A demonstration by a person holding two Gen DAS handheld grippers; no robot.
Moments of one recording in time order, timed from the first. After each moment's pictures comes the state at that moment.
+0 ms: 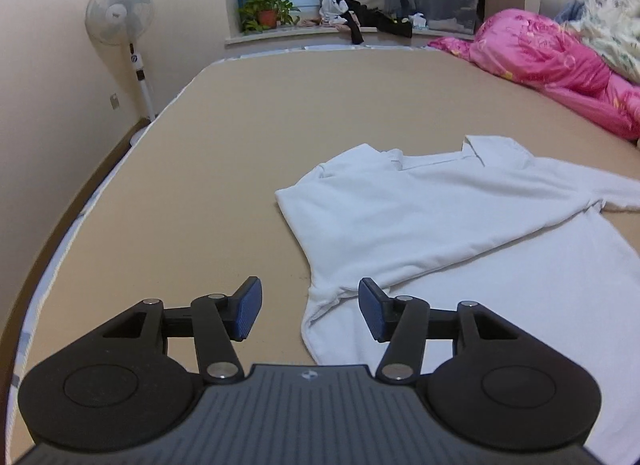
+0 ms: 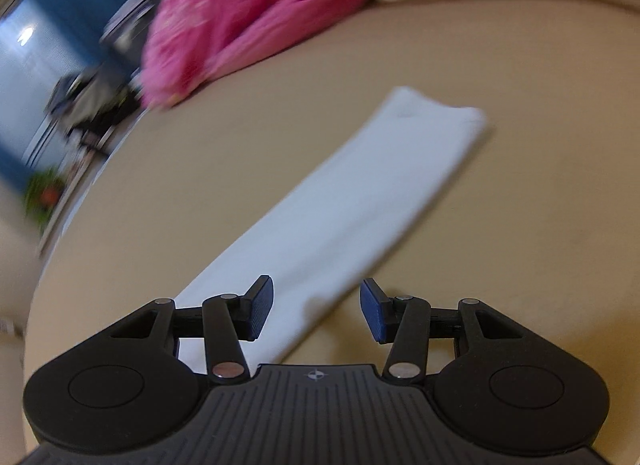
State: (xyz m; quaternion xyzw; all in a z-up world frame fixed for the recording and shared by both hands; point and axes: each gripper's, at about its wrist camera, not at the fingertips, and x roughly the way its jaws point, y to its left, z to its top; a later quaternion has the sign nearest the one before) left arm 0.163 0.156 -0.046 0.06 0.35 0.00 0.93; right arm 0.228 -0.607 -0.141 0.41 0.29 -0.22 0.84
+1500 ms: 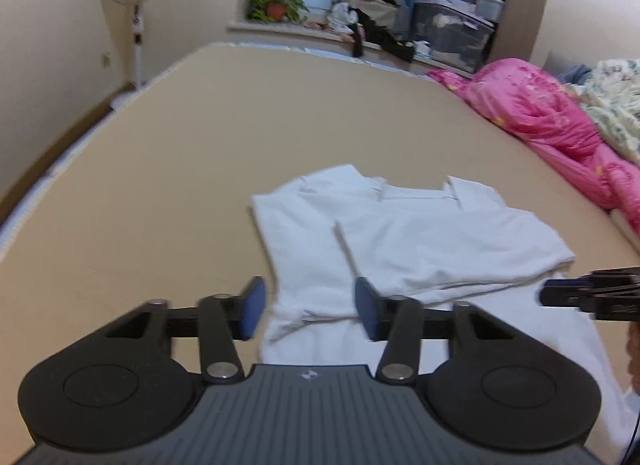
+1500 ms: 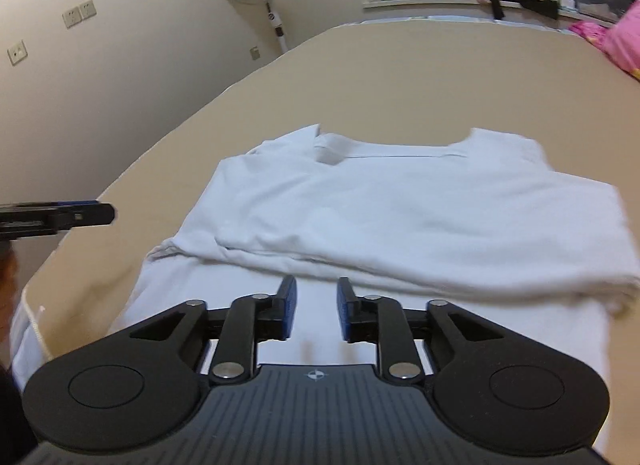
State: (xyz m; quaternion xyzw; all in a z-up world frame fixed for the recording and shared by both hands) left arm 0.182 0.184 -0.043 -0.08 0.36 -0.04 0.93; right arm 0.216 -0.191 -0.065 0.03 0.37 0.27 0.89
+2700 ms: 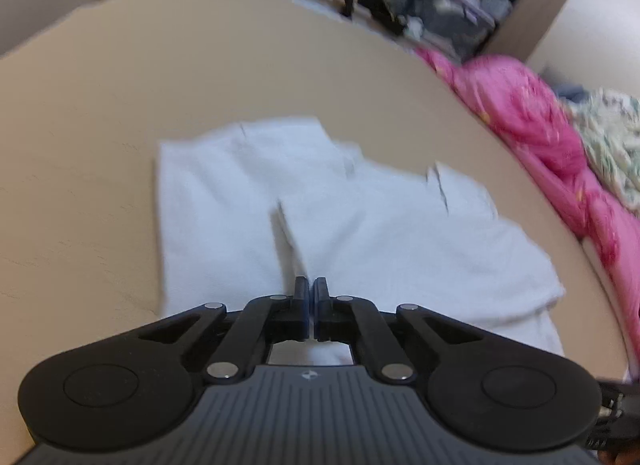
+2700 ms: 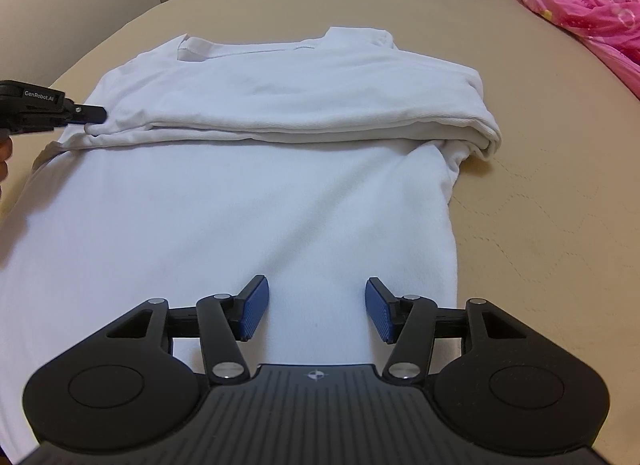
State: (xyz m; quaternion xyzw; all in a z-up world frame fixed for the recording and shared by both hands) left arm 0.279 0.164 -0.103 -0.18 0.39 -0.09 0.90; right arm 0.180 -0.261 -0.124 -0.03 0.46 0.13 0.88
